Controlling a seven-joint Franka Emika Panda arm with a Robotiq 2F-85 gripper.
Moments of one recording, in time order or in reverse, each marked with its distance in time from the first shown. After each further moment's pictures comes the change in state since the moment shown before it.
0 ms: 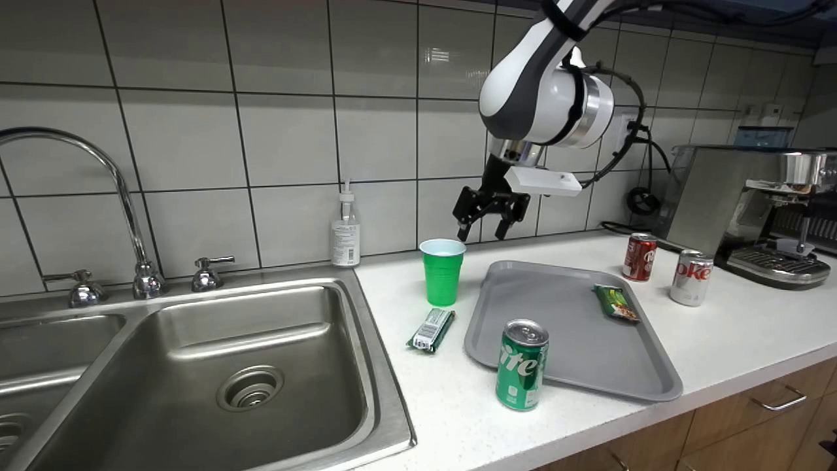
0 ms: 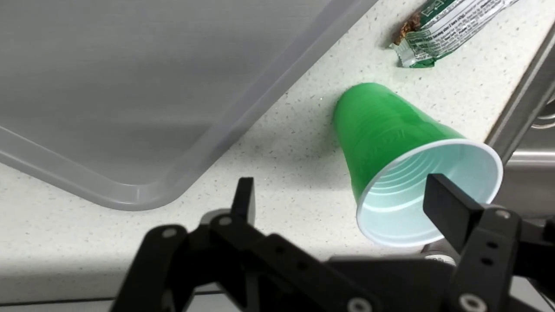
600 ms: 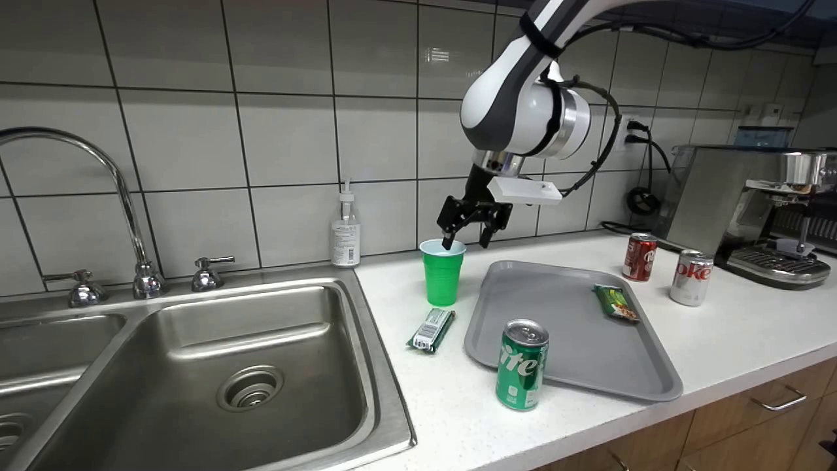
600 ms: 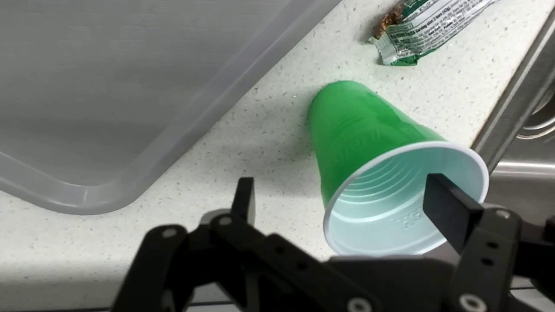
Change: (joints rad) arm 0.037 0.074 0.001 0.073 -0.001 -0.014 -0.013
